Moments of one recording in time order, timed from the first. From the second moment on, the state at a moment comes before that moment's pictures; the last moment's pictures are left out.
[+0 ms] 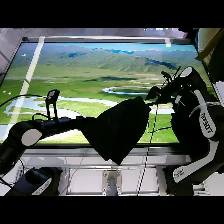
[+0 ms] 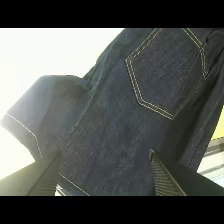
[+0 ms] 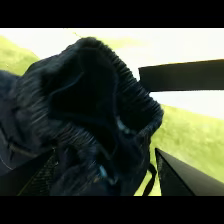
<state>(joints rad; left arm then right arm) -0.46 -0.63 0.65 1.31 -0.90 -1.88 -0.13 -1.77 1.49 -0.98 1.47 1.42</state>
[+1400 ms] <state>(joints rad) -0.46 -0.60 0.65 1.32 -0.85 -1.92 -0.15 -1.75 2.02 -0.89 1.33 1.50</state>
